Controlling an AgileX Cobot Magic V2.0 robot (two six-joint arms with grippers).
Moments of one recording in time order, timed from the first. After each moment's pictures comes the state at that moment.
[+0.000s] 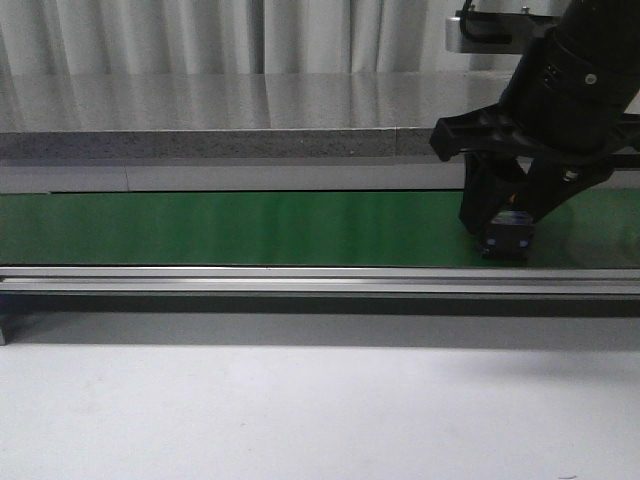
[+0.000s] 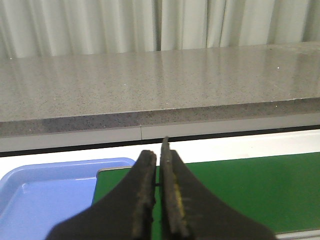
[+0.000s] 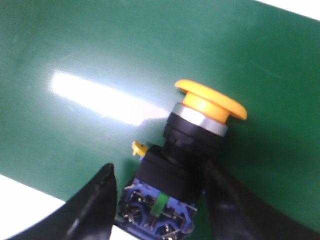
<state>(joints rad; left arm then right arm) -0.16 0.45 -0.33 -0.08 0.02 0.17 0.35 1.63 -1.07 0.10 0.58 0.04</state>
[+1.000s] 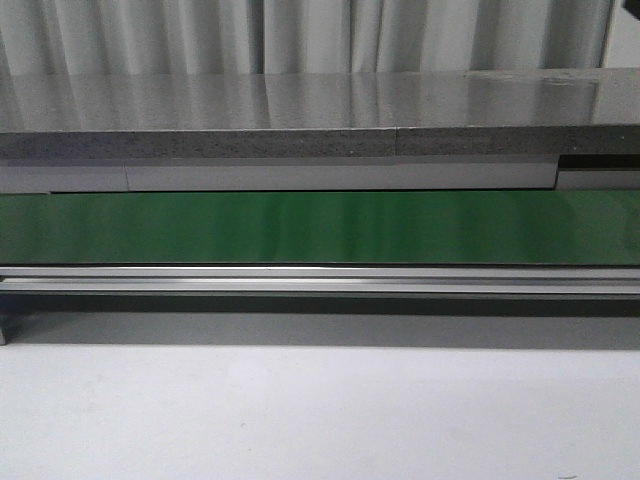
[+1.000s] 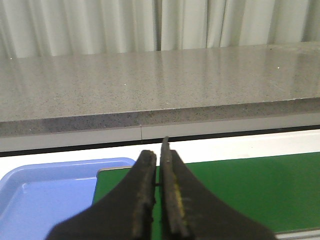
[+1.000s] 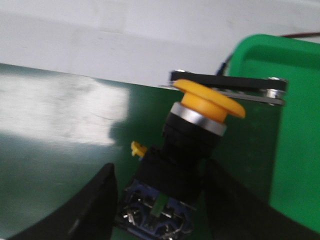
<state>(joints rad) -0.16 0.45 -0.33 -0.08 0.02 0.17 -0.05 1.56 -1.34 -0.06 0.90 -0.05</state>
